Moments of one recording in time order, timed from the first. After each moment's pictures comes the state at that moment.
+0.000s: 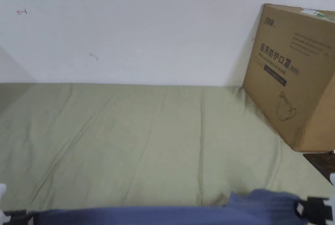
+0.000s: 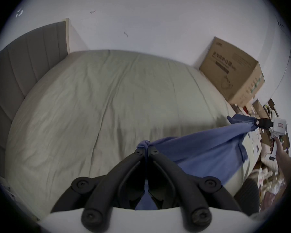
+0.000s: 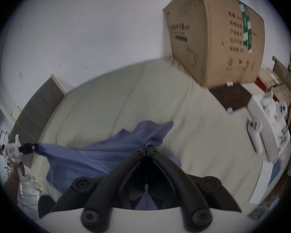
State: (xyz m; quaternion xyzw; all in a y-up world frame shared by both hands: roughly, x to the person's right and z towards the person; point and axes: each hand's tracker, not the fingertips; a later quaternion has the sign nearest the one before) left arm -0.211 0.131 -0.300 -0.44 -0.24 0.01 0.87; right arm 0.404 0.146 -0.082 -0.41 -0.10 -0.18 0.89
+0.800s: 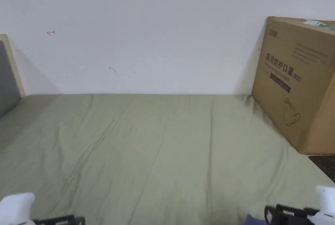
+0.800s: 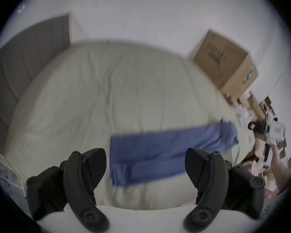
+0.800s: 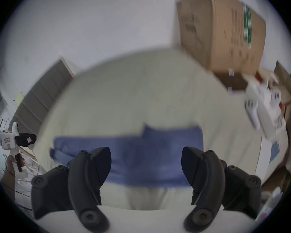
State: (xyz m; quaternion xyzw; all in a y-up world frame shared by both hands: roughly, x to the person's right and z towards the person) left arm -0.197 0.194 -0.189 -0.31 -0.23 0.05 0.92; right arm 0.301 0.196 -0.033 -0.25 -0.07 -0.11 0.96
